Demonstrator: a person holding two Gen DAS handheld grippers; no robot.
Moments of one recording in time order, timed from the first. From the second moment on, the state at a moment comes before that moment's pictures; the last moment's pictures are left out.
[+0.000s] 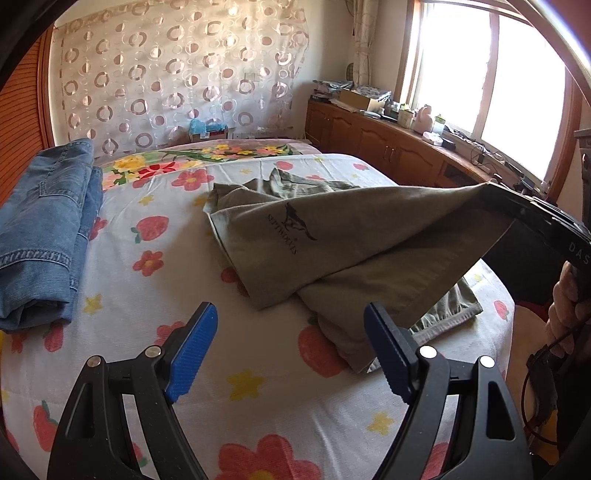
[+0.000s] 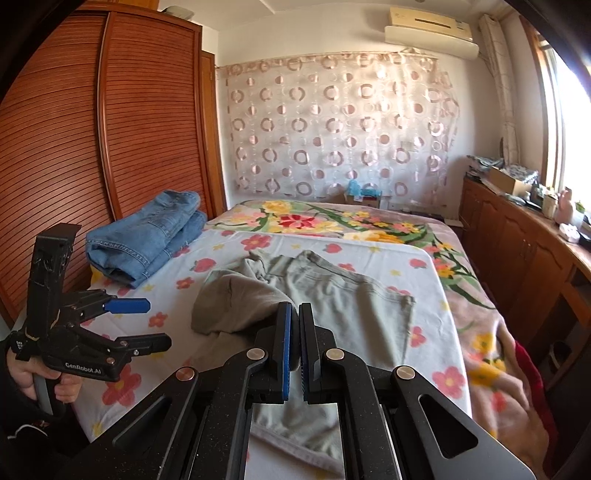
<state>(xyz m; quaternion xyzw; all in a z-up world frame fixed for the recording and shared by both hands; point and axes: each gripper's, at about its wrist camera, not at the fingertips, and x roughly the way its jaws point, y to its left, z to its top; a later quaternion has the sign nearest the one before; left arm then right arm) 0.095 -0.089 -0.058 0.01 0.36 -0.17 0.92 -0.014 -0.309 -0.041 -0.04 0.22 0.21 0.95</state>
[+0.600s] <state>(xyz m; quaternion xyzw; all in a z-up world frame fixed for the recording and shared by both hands) 0.094 -0.114 -0.069 0.03 0.38 -0.19 0.91 -0.040 -0.321 -0.067 -0.01 0.28 0.16 0.95</state>
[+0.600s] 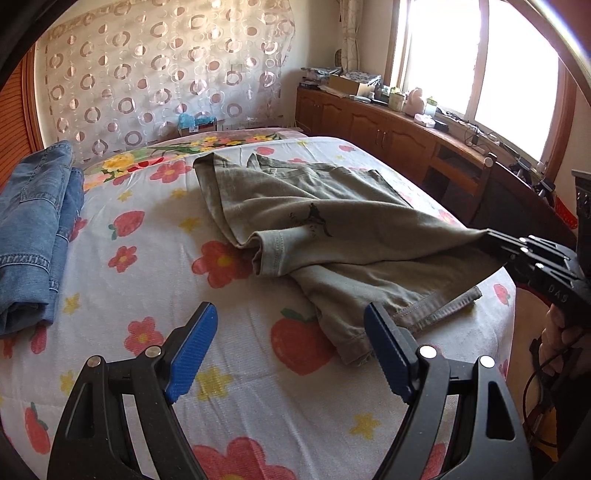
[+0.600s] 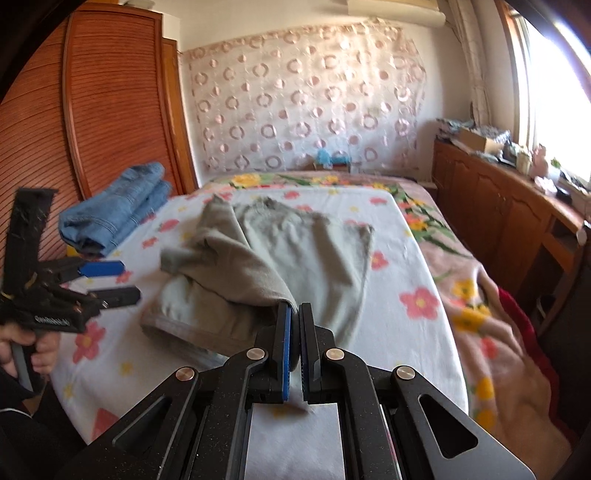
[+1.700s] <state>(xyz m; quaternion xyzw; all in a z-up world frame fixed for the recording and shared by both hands) 0.099 -0.132 -0.092 0.05 0.42 -0.19 0.89 -0.039 -0.336 -0.062 0.01 0.33 0.12 0.94</state>
